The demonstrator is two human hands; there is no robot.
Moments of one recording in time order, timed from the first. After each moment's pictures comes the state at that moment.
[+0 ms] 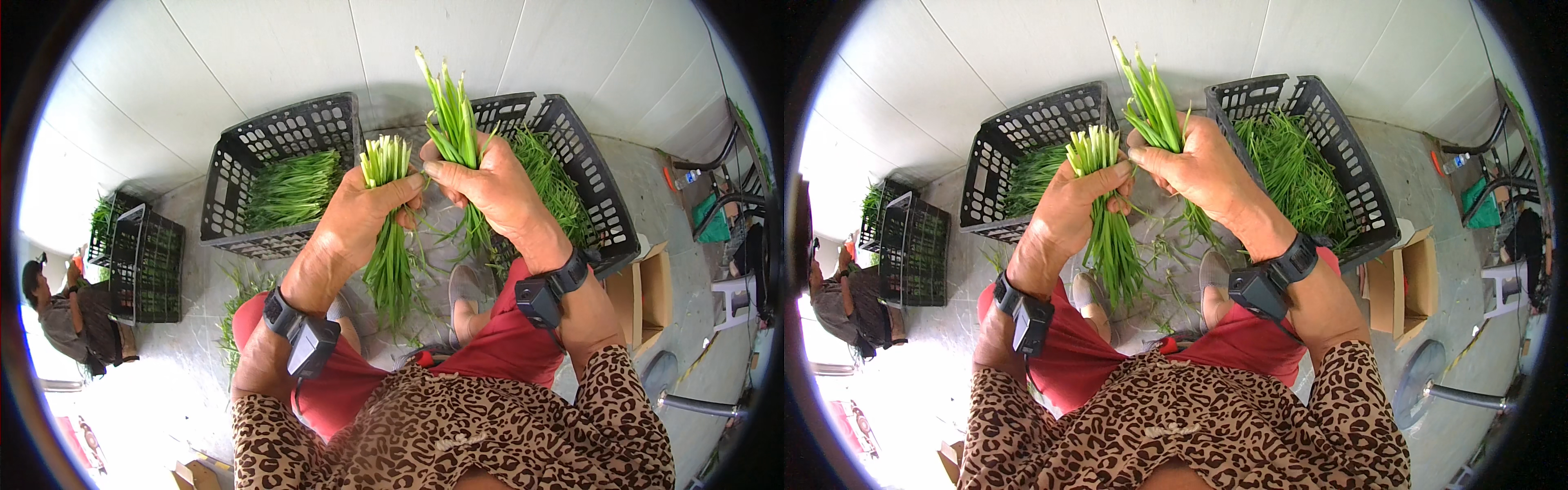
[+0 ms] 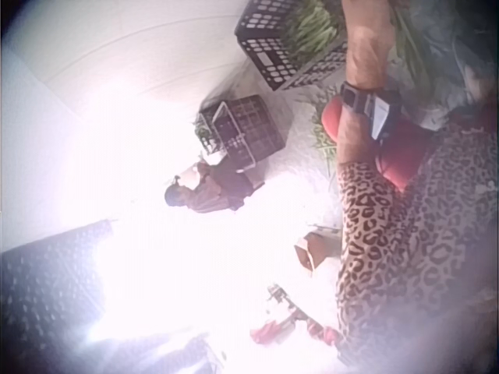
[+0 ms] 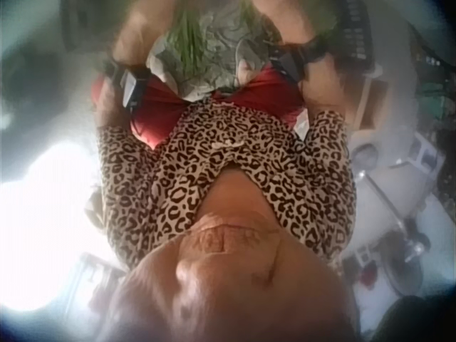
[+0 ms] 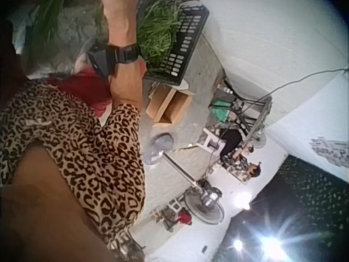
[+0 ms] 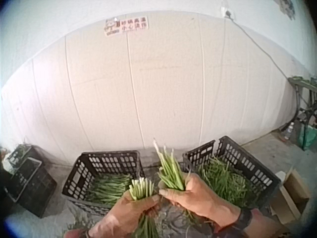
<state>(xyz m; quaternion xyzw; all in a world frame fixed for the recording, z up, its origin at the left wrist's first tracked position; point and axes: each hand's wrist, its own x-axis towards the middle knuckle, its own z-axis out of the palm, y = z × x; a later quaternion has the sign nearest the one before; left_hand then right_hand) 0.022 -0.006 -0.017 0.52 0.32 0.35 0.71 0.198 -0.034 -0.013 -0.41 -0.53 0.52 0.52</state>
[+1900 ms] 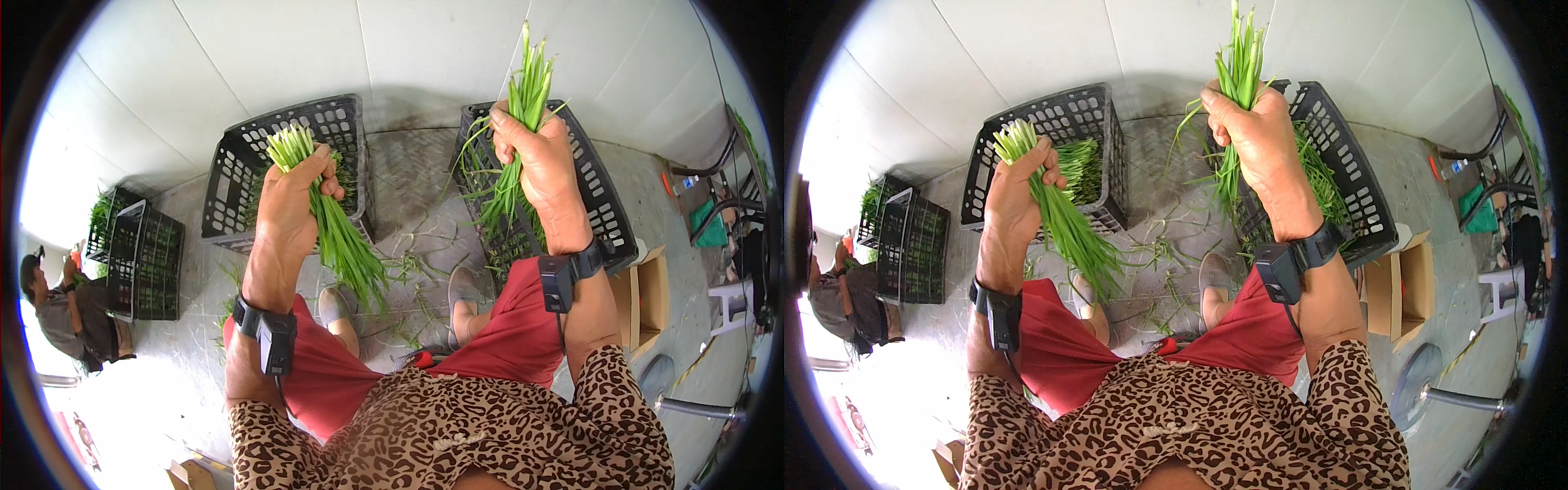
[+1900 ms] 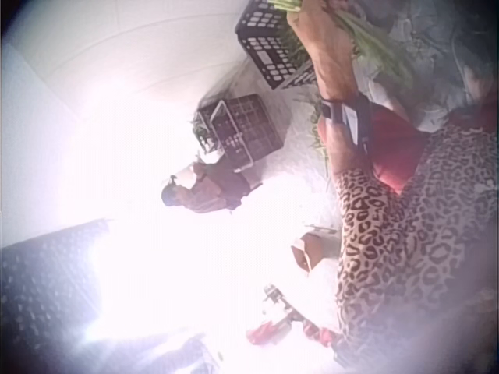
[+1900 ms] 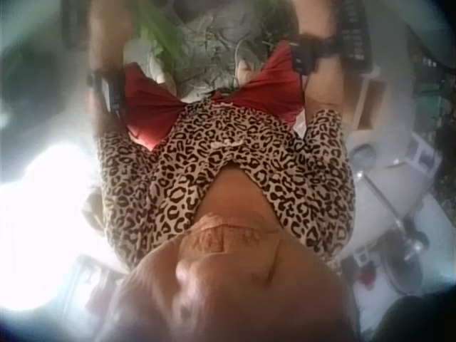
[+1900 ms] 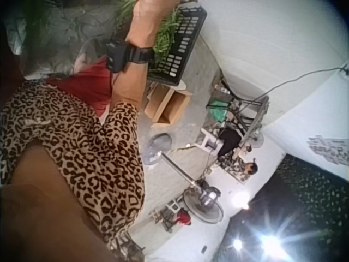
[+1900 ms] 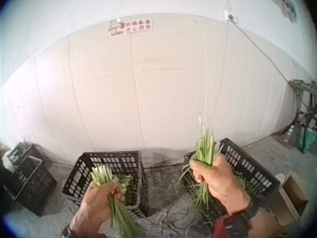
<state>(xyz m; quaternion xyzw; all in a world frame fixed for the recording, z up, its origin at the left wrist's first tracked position) -0.032 0.016 -0.005 0.41 0.39 0.50 0.65 0.240 -0.017 -0.011 -0.40 -0.47 0.43 0.66</state>
